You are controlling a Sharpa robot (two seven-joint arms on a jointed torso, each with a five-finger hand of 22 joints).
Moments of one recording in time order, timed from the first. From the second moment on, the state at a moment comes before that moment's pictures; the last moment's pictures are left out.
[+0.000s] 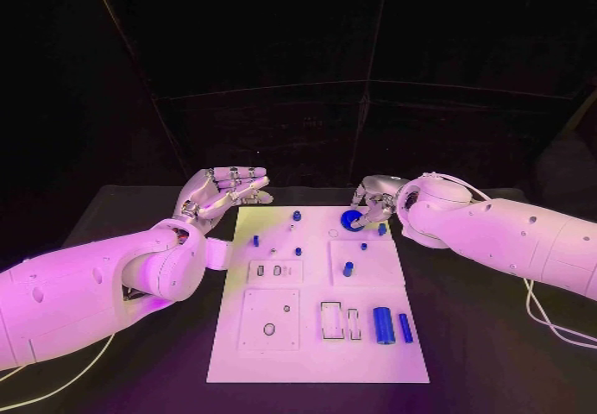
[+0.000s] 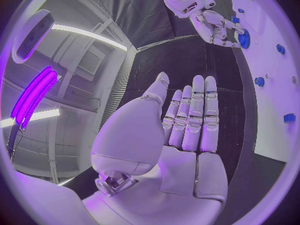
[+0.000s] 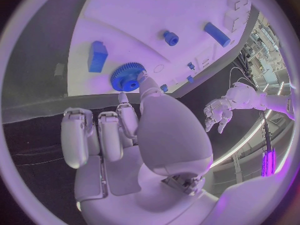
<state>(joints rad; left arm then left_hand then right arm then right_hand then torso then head) 1.24 -0.88 -0.08 1.59 -0.01 -0.41 0.61 1.40 0.01 0.01 0.01 0.07 0.98 0.20 0.10 0.07 1.08 0.14 0.09 0.07 1.18 0.09 0.18 0.21 0.18 1.03 0.21 0.27 0.11 1.32 -0.61 -0.05 1.17 -1.44 -0.10 -0.20 1.41 -0.07 -0.03 0.14 0.25 0.85 0.17 0.18 0.07 1.38 0.08 1.33 1.28 1.46 0.00 1.51 1.31 0.05 1.46 0.12 1.52 1.31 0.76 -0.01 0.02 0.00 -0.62</state>
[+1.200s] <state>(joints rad) 1.24 -0.89 -0.08 1.59 -0.01 -0.40 0.60 1.40 0.01 0.01 0.00 0.07 0.99 0.20 0.09 0.07 1.08 0.14 0.09 0.07 1.18 0.09 0.18 0.21 0.18 1.03 0.21 0.27 0.11 1.31 -0.60 -0.05 1.18 -1.49 -0.16 -0.14 1.46 0.02 0.19 0.02 0.16 0.95 0.16 0.21 0.03 1.46 0.04 1.43 1.31 1.46 -0.02 1.52 1.31 0.03 1.47 0.09 1.54 1.31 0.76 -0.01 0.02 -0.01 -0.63</state>
